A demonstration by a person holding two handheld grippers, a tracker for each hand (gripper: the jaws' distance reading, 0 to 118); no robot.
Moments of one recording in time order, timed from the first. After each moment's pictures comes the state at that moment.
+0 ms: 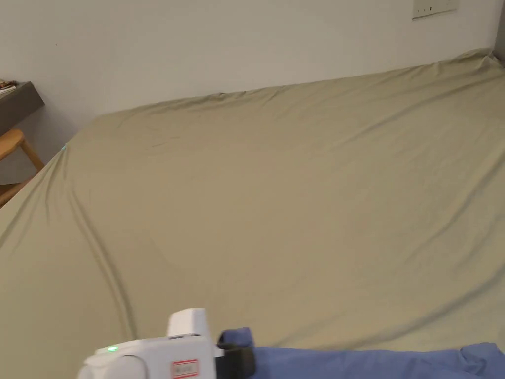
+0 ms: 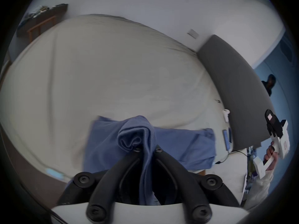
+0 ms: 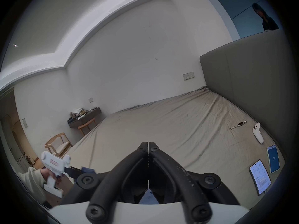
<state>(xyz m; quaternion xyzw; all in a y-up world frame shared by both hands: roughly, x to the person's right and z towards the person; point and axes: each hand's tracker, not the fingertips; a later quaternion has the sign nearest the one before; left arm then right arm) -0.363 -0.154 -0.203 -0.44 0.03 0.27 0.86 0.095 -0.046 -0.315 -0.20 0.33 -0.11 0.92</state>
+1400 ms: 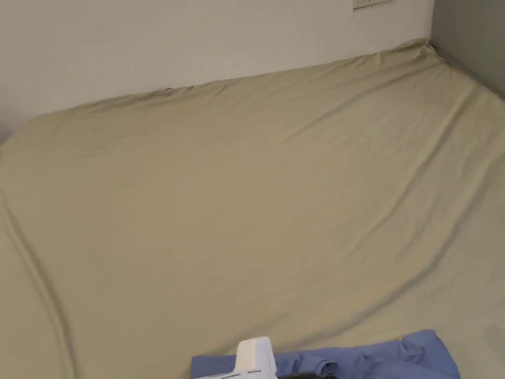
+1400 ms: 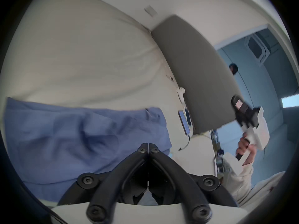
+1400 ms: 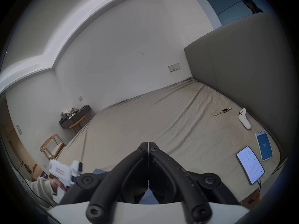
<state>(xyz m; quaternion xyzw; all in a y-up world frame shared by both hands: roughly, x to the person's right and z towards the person) -0.285 -0.203 -0.240 -0.41 -0.17 0.35 0.82 0.142 -0.079 -0.318 -0.24 0.28 -0.12 0.92</state>
